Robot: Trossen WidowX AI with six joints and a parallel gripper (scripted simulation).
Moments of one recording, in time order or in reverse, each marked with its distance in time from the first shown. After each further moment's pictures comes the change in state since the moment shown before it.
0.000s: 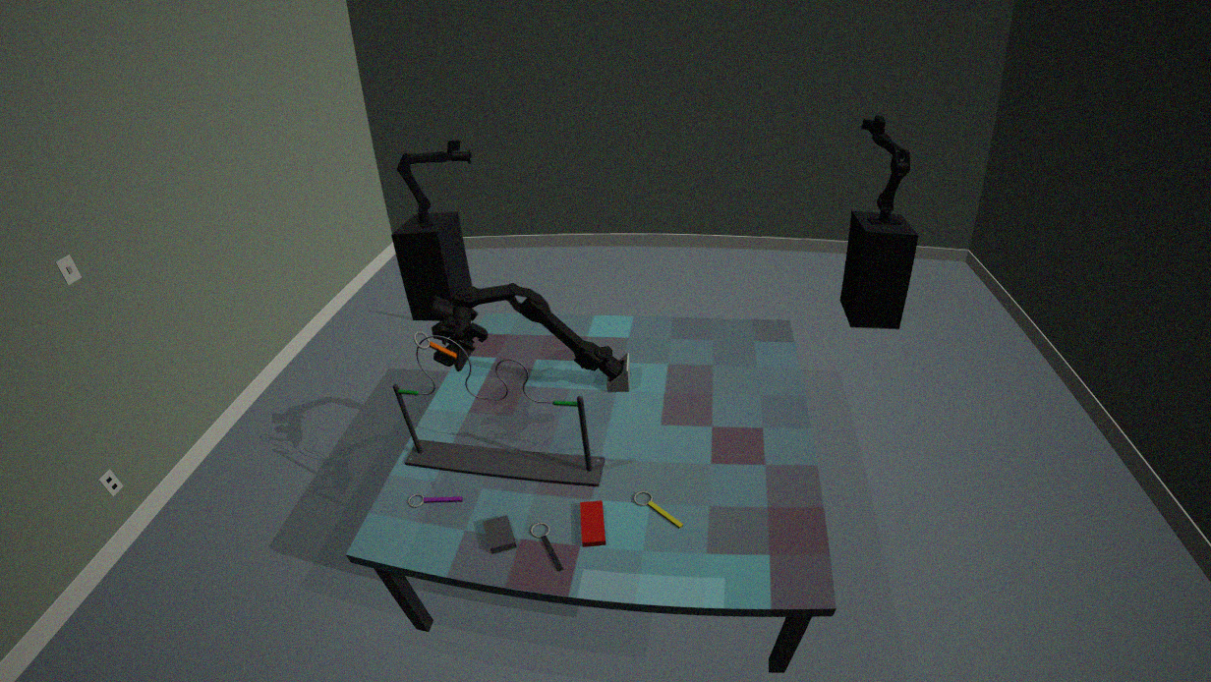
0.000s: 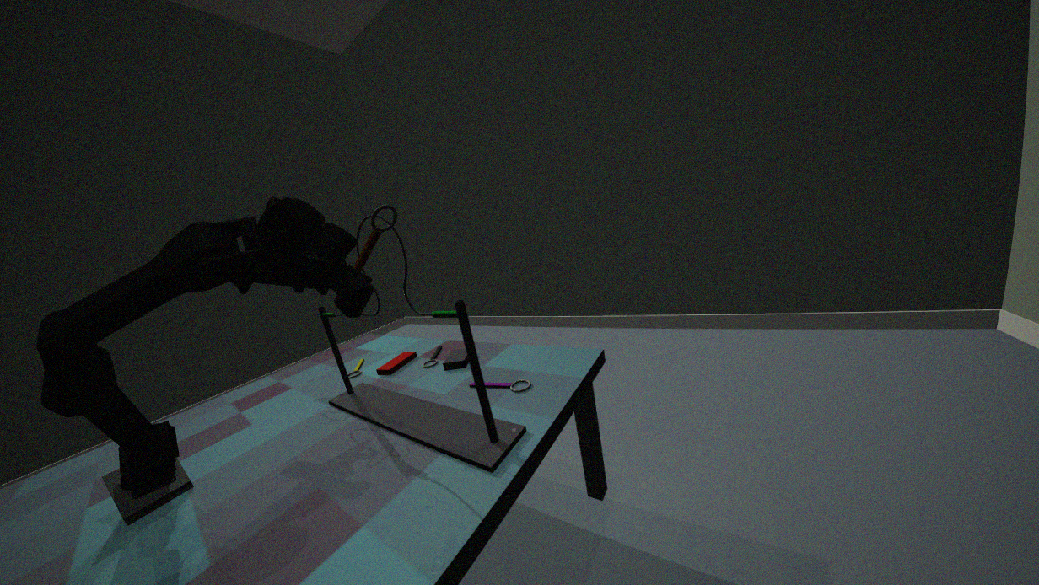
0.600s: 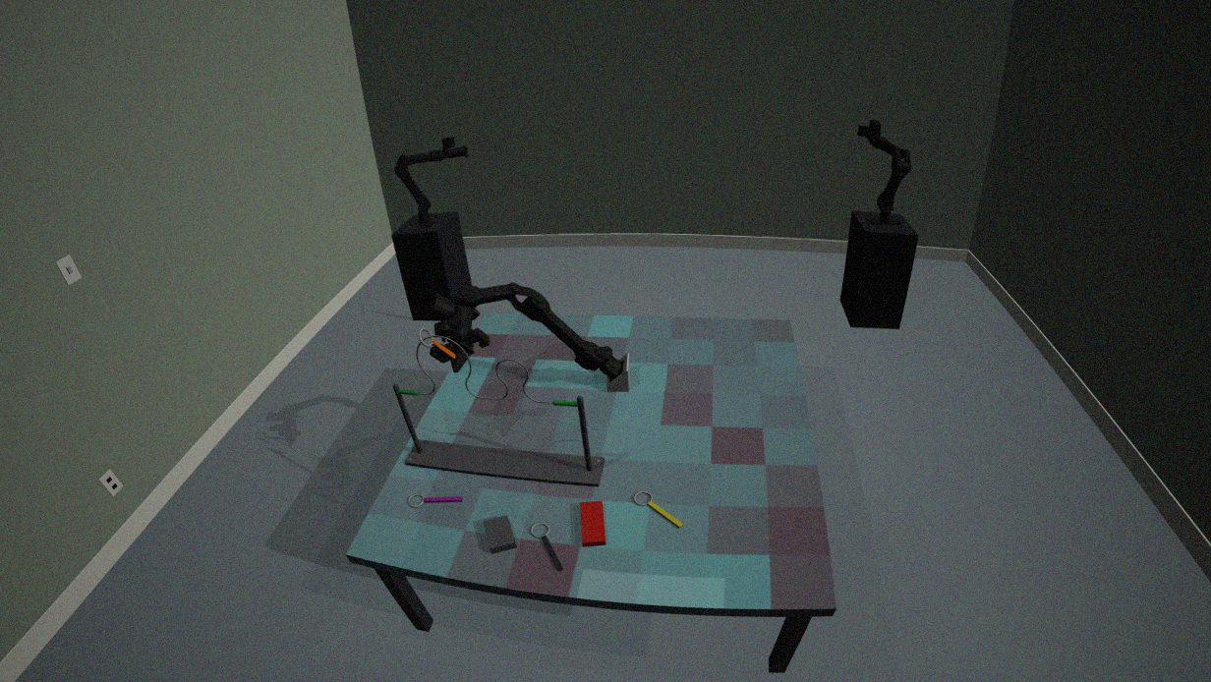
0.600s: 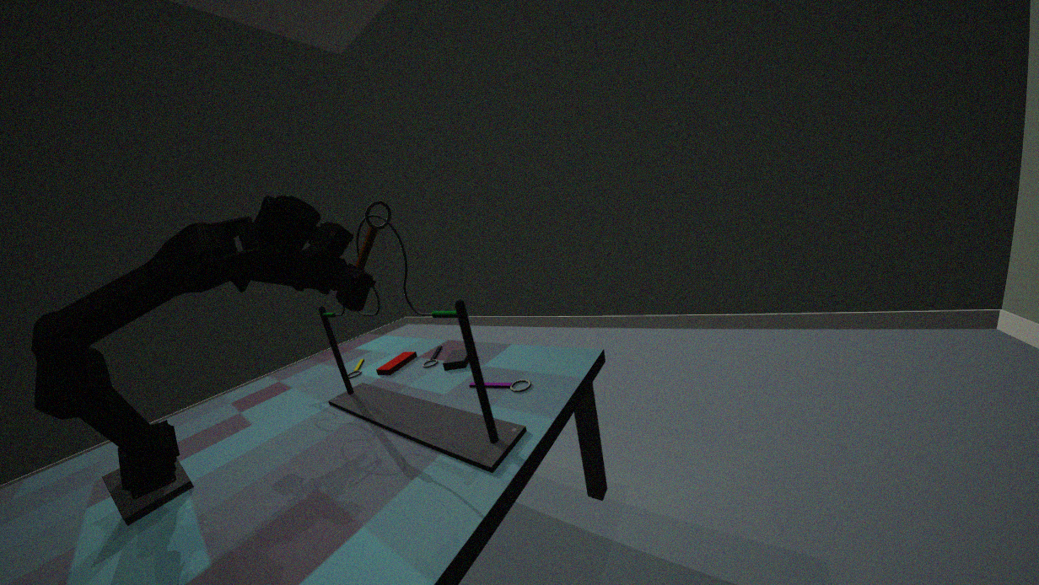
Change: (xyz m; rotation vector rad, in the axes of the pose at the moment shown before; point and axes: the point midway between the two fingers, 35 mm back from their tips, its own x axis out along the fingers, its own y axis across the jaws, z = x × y) arm 0.000 -0.009 0.001 -0.204 -0.004 -0.099
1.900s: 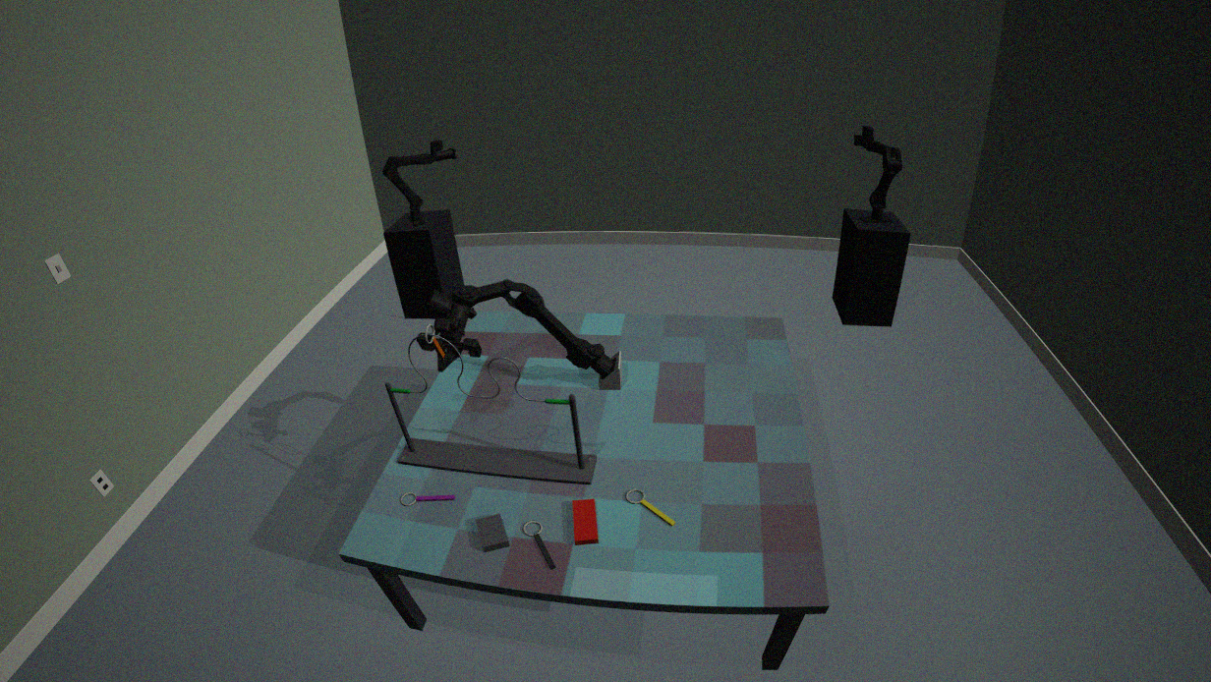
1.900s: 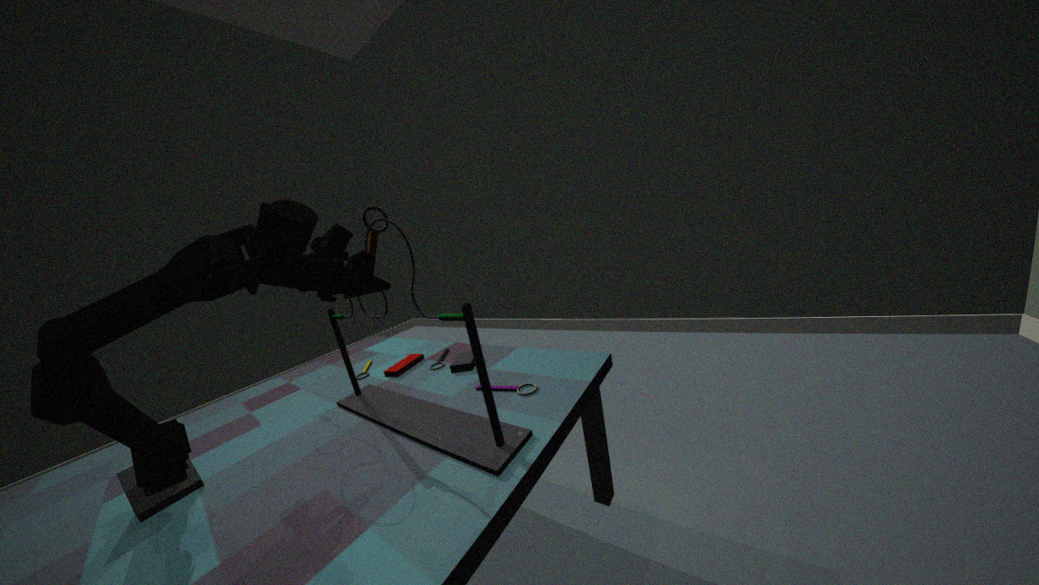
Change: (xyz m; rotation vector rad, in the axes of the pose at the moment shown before) arm -0.001 -0.018 0.004 -0.443 -0.013 -0.213
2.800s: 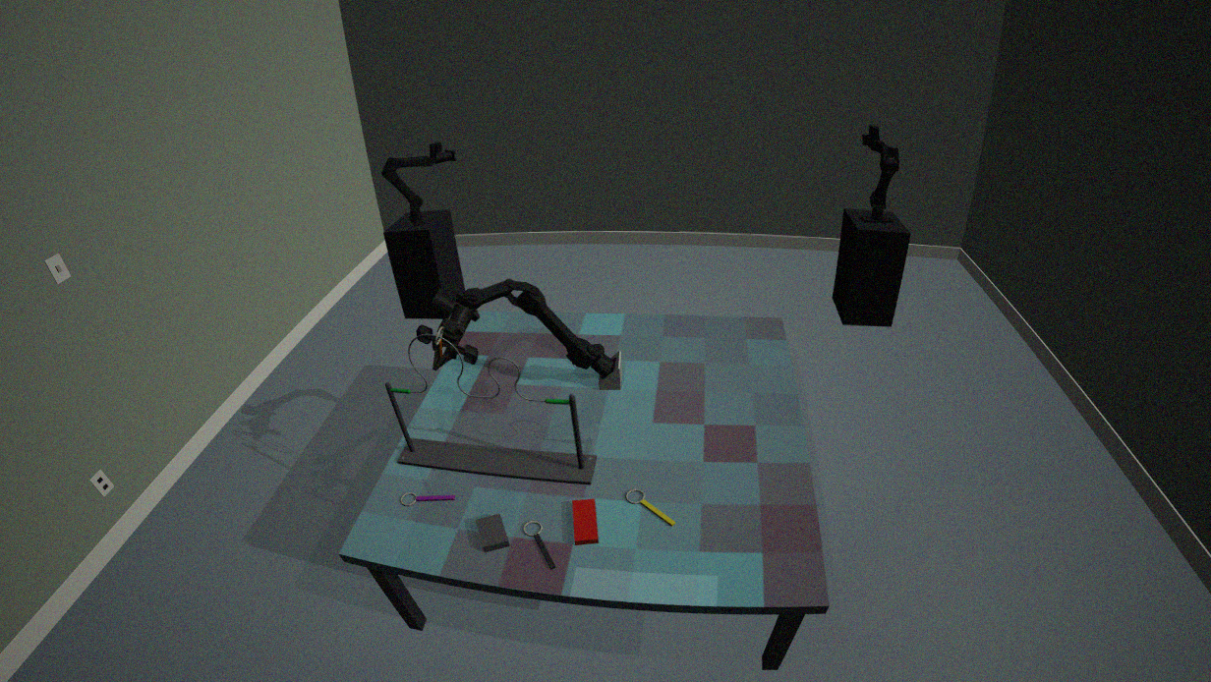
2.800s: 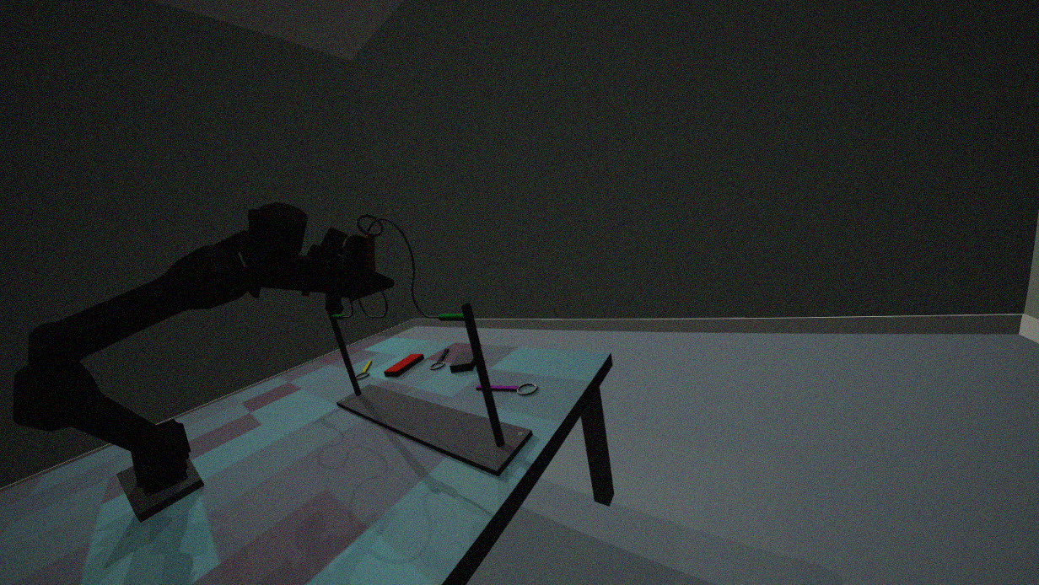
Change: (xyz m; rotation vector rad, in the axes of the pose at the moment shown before) arm 0.000 -0.013 0.002 -0.307 -0.012 -0.145
